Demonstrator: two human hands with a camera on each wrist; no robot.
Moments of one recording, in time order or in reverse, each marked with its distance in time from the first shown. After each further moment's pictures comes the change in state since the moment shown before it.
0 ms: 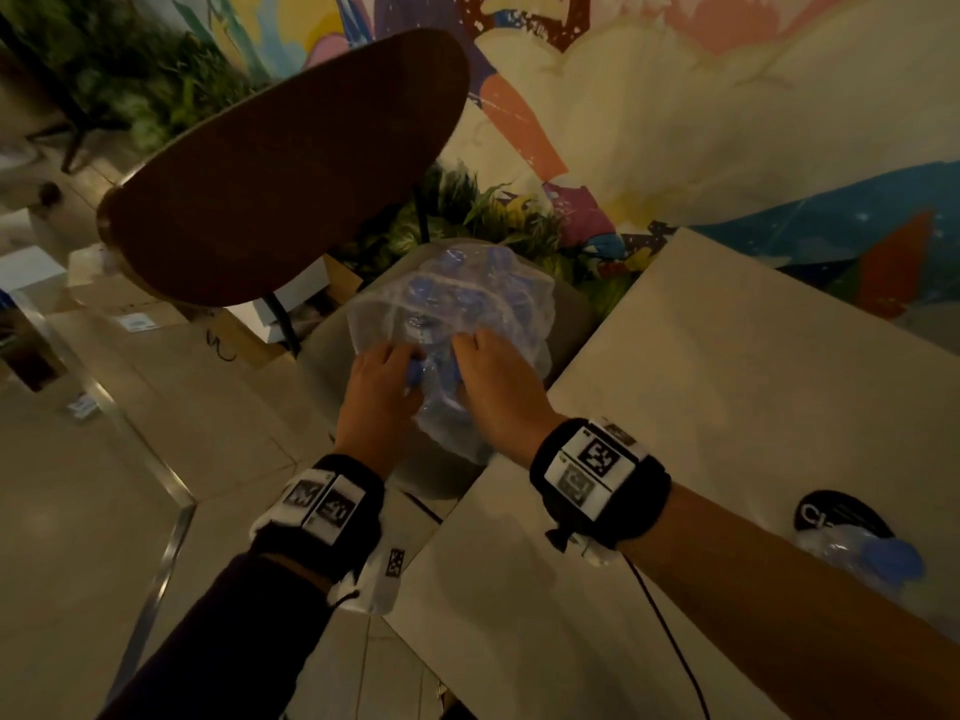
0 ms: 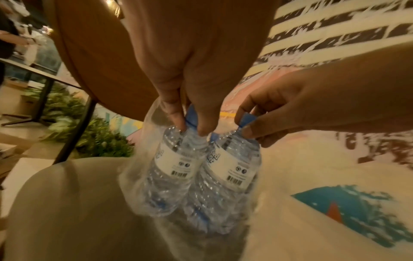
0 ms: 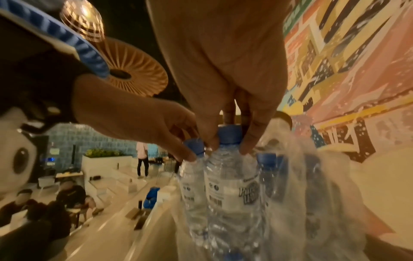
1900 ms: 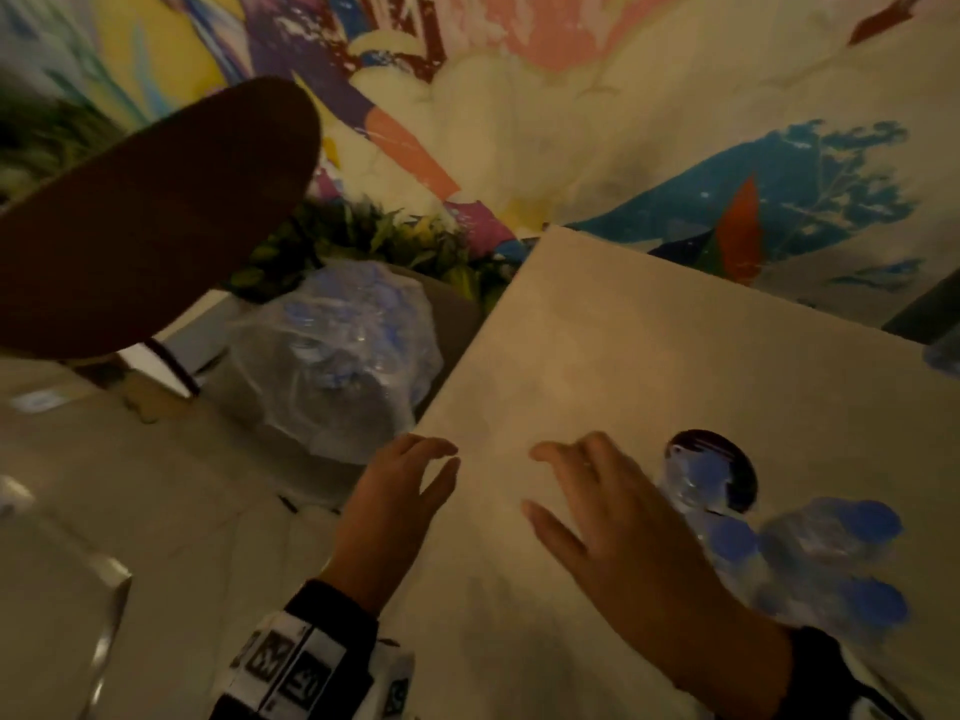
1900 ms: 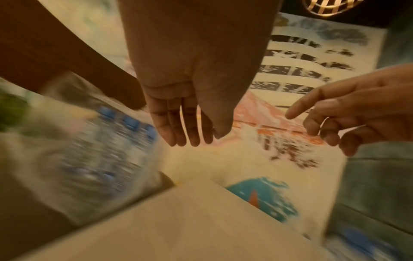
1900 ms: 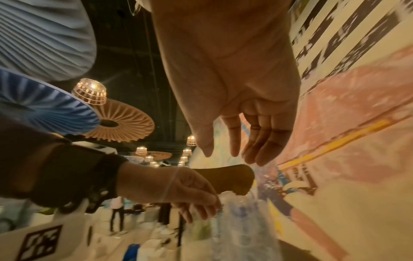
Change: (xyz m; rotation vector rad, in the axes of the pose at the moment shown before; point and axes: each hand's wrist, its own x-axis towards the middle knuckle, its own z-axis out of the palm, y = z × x) left_hand -0.094 0.134 0.025 -0.180 -0.230 0.120; right_hand -0.226 0.021 -0.134 -0.029 -0.014 0.344
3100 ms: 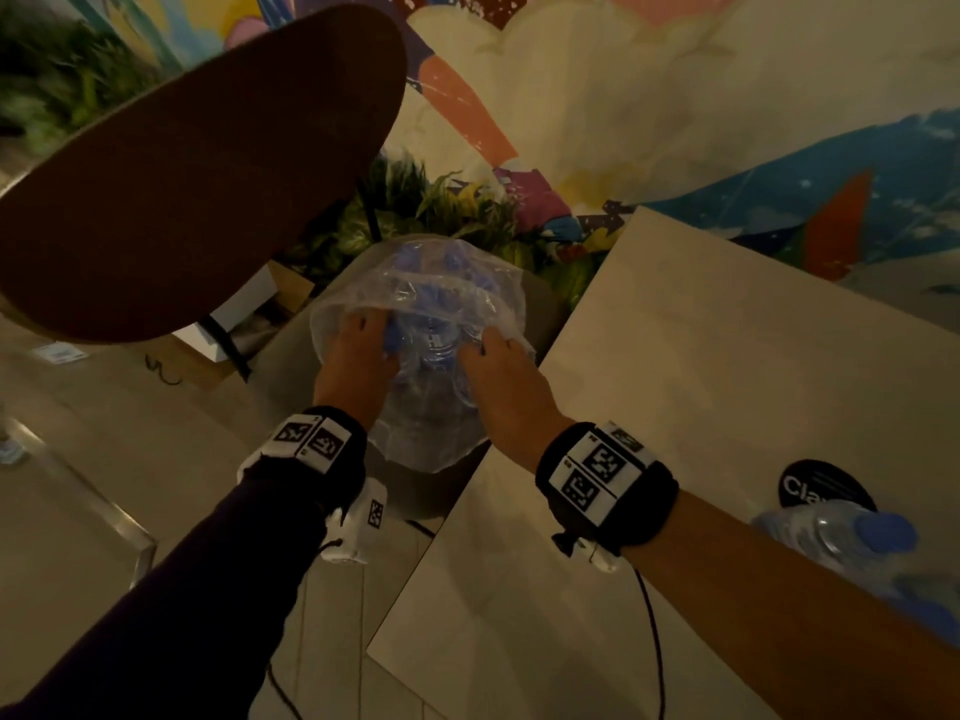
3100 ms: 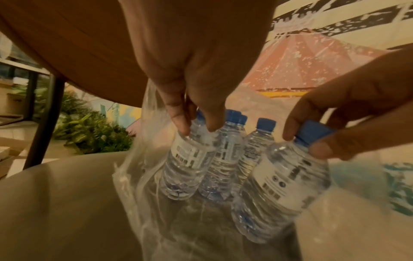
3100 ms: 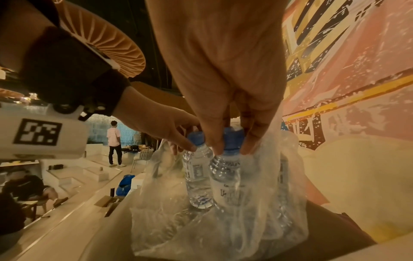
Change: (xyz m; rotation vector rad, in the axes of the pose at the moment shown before) left_hand 0.144 -0.171 -0.060 0.192 0.047 -0.209; right_hand 0.220 -0.071 0.142 -0.067 -0.019 -0.138
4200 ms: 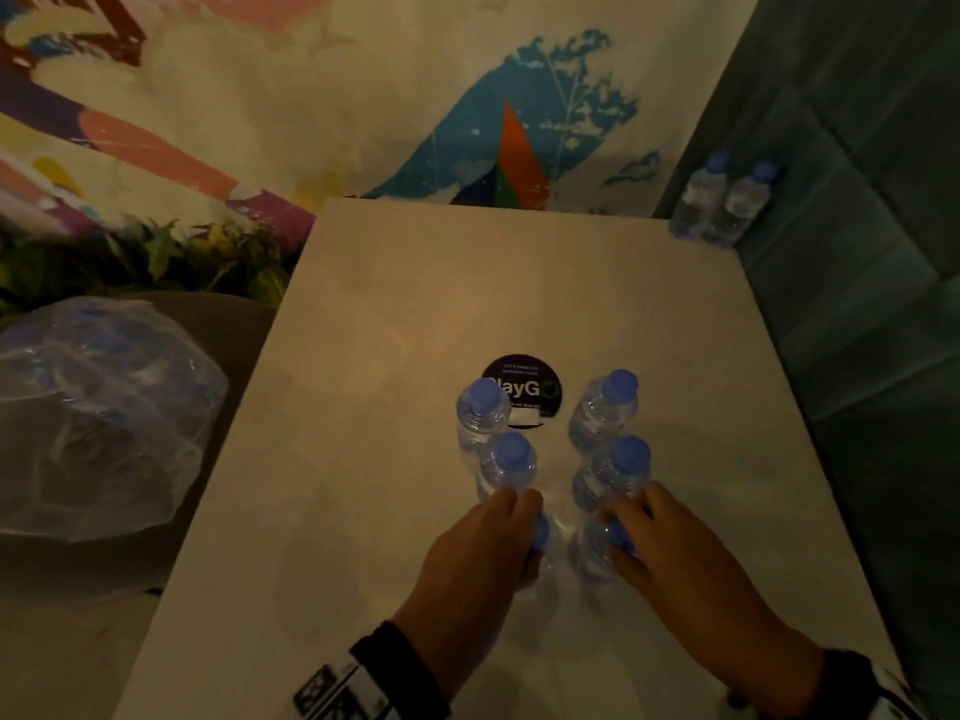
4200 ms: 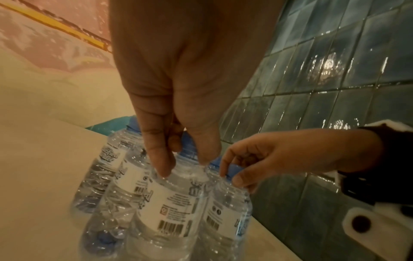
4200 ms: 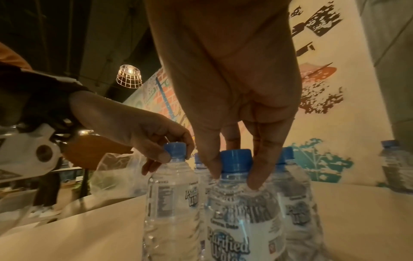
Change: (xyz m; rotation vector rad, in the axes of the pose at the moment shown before) left_hand -0.277 0.317 0.124 -0.050 -0.686 0.684; right_hand -0.418 0.191 -0.106 0.041 -0.024 0.652
